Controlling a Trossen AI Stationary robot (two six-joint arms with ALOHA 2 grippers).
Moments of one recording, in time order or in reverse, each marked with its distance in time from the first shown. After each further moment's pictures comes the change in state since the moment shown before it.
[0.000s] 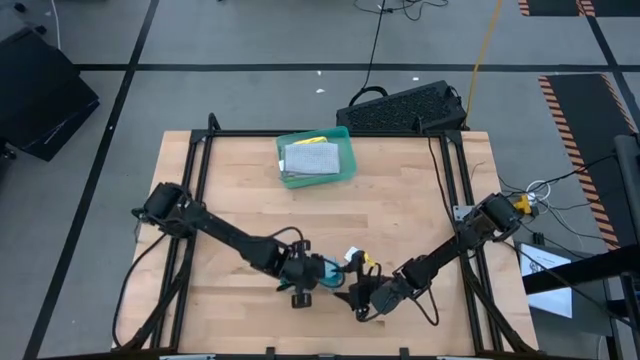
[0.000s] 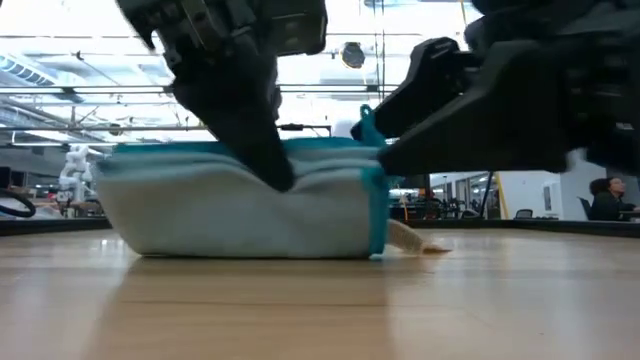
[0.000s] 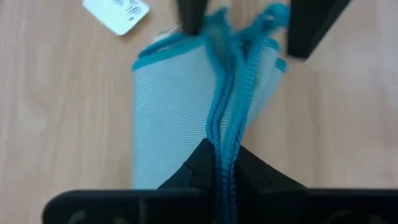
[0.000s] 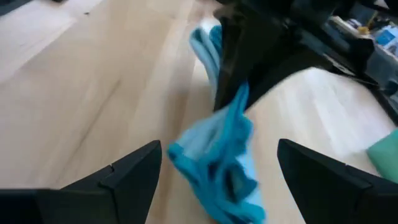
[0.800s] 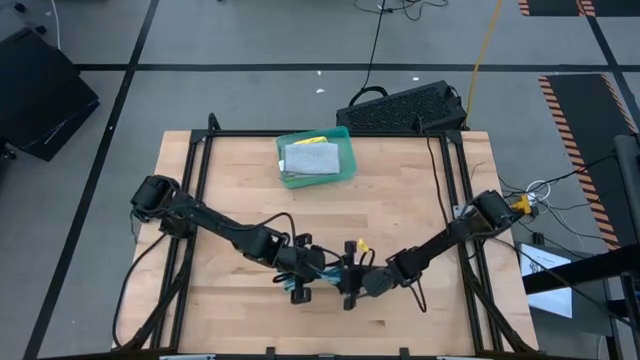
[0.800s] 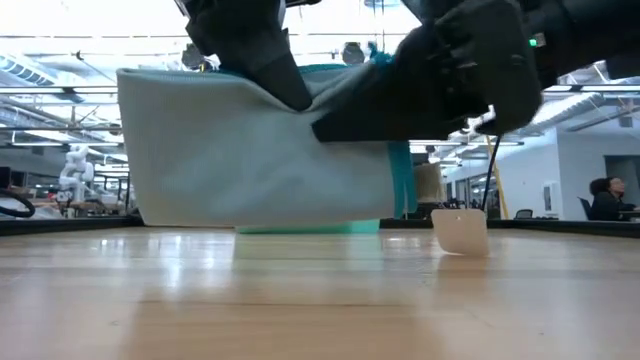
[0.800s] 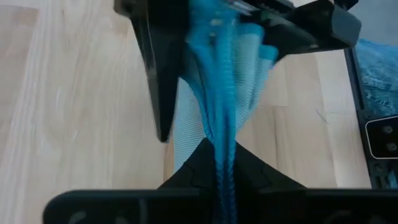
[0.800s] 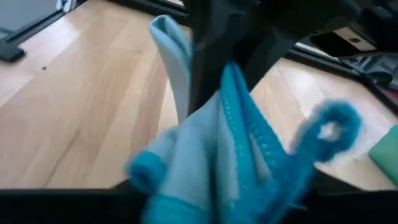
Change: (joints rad) left arm 0.040 -0.112 0.002 0.016 0.073 0.024; right arm -0.108 0.025 -0.003 0.175 -0.068 0.044
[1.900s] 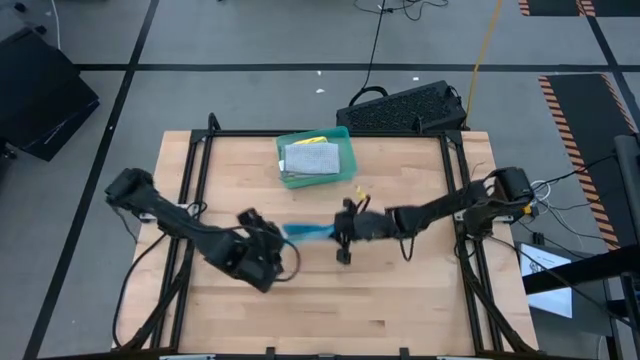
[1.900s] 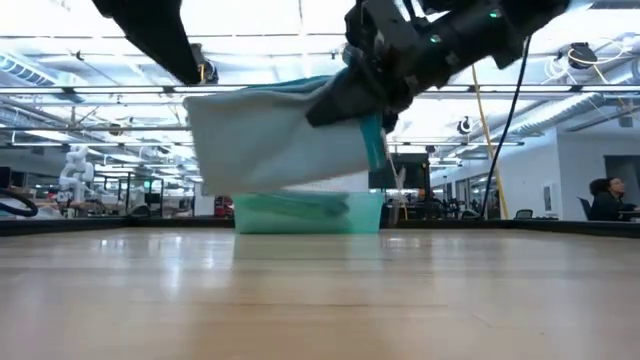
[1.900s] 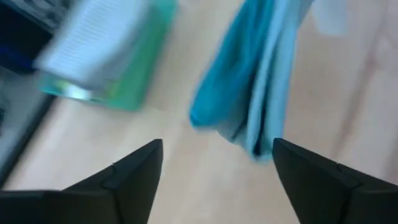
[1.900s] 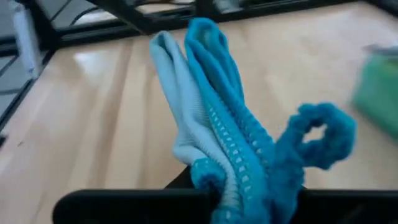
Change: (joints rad) left arm -0.155 -0.197 0.012 -0.692 -0.640 -0.435; right arm -0.340 -0.239 0.000 -0.289 -0.386 0.301
